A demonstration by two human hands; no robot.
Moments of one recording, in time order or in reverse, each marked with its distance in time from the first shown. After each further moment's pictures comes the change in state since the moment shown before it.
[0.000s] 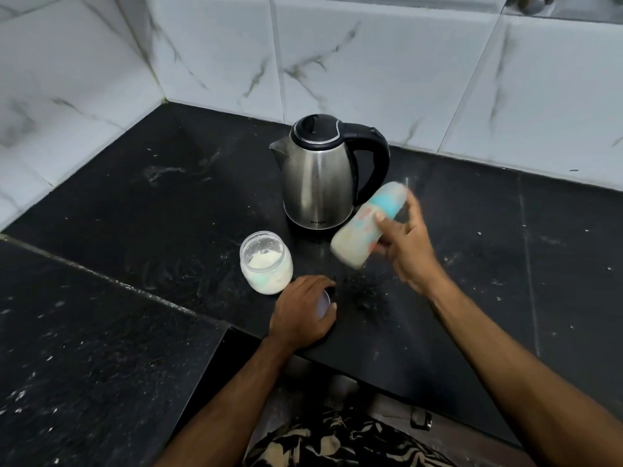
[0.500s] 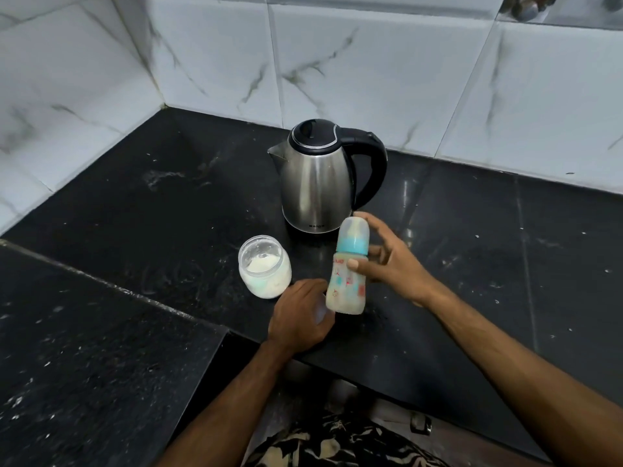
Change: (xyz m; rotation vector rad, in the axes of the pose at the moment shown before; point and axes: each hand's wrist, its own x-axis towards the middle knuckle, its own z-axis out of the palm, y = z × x) left_hand 0.001 -0.003 0.001 0.009 -0.060 -0.024; right_hand -0.018 0.004 -0.003 -0.411 -0.305 0.074
